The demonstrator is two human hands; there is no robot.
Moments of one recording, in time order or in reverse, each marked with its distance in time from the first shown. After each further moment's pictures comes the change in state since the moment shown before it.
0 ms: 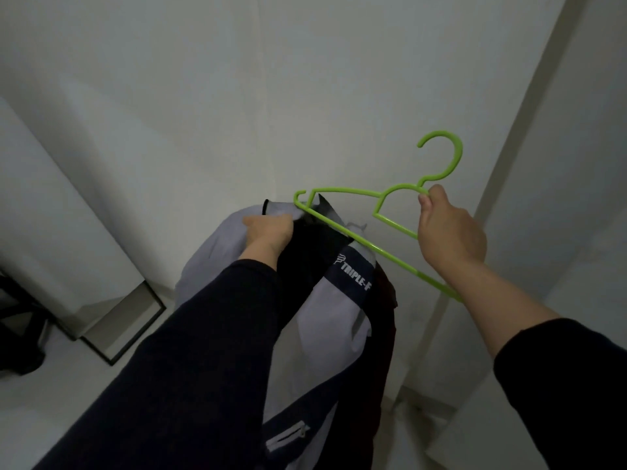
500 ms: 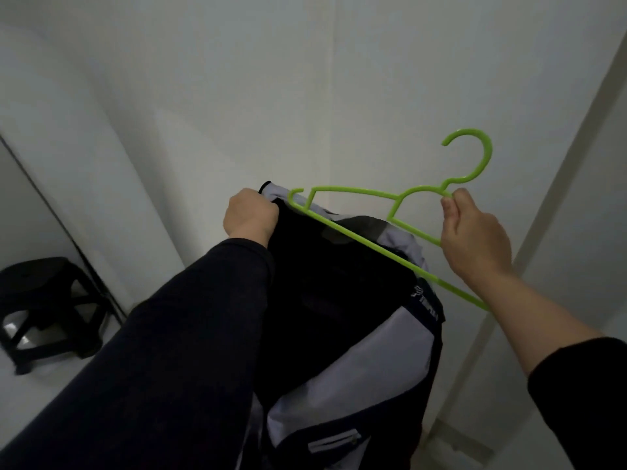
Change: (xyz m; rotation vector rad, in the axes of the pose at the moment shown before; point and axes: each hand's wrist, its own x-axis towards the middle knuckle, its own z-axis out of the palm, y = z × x) left_hand -0.007 0.001 -0.152 0.294 0.269 0.278; right_hand -0.033 -0.061 -0.036 0.196 0.154 -0.251
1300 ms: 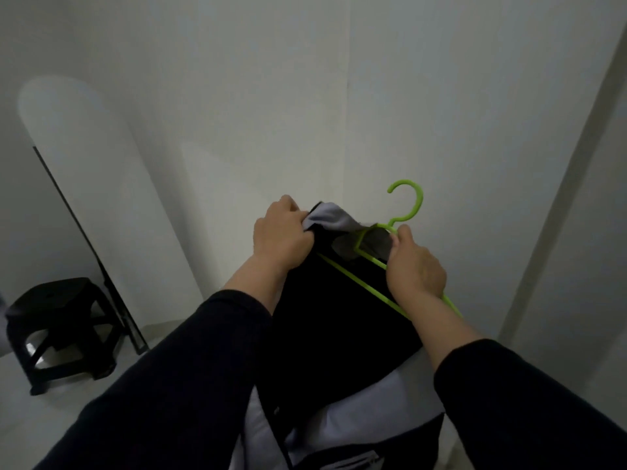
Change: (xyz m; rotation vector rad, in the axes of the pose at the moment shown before) left_hand -0.053 0.004 -0.041 0.267 0.035 0.583; right_hand -0.023 -0.090 0.030 -0.052 -0.199 0.248
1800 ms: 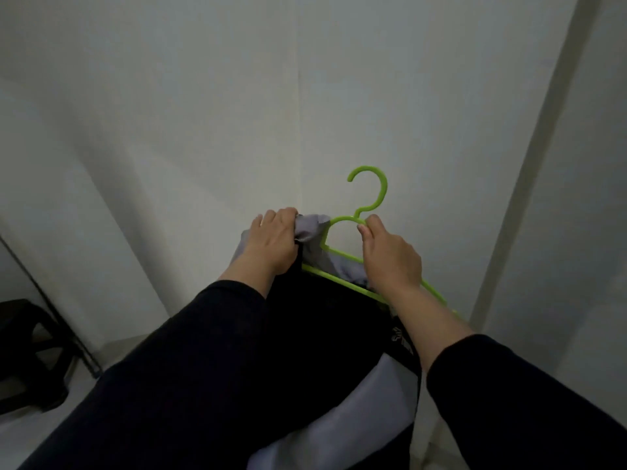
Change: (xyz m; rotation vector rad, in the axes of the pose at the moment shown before) left_hand 0.054 0.029 0.072 0.145 -0.173 0.163; right_hand 0.050 0.034 0.002 0.023 0.049 -0.154
